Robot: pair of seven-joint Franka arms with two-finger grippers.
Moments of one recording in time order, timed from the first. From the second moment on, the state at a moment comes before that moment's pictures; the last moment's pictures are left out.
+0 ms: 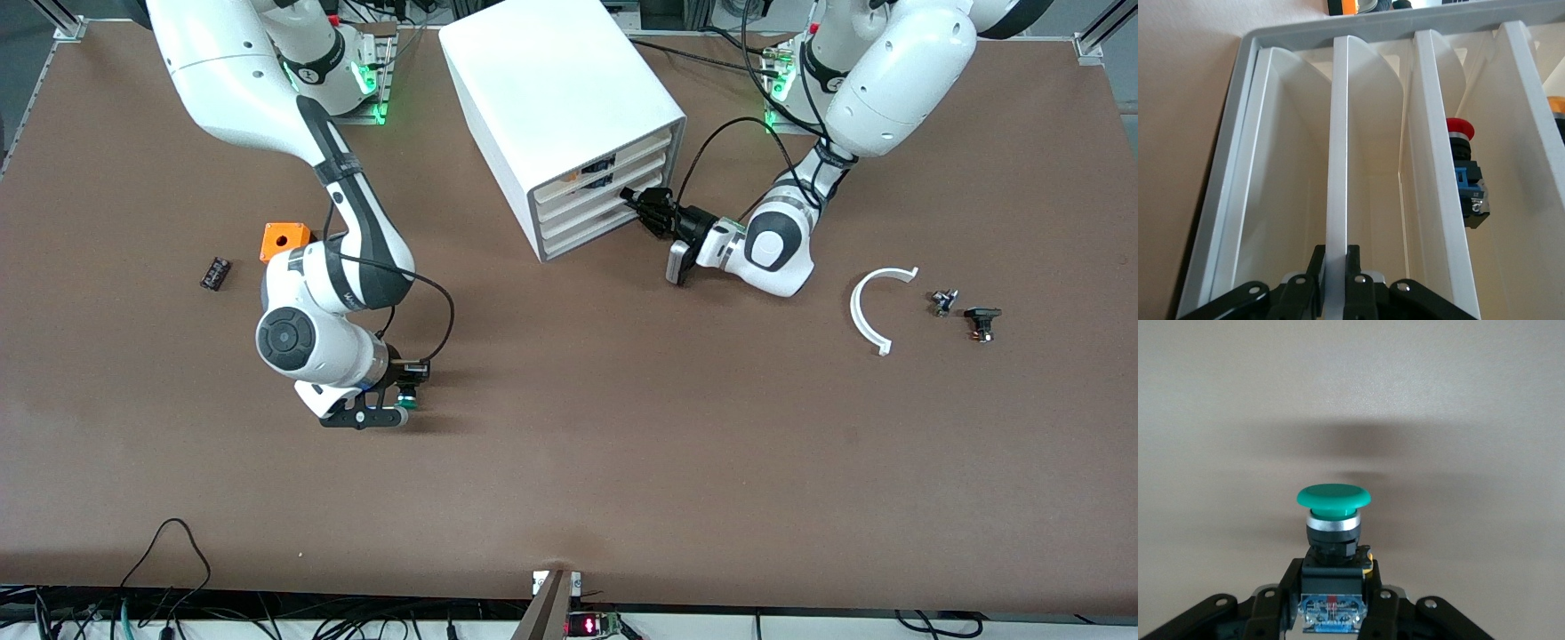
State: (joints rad) left arm -0.13 0.68 -0.25 -2.16 -1.30 1.75 1.27; right arm 0.37 0.73 -0.05 -1.39 0.17 2.04 0.24
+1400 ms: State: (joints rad) left arm 0.06 0.72 -0.23 -1.89 -1.02 1.76 1.06; right arm 0.58 0.70 -0.08 -0.97 0.17 1.72 1.29
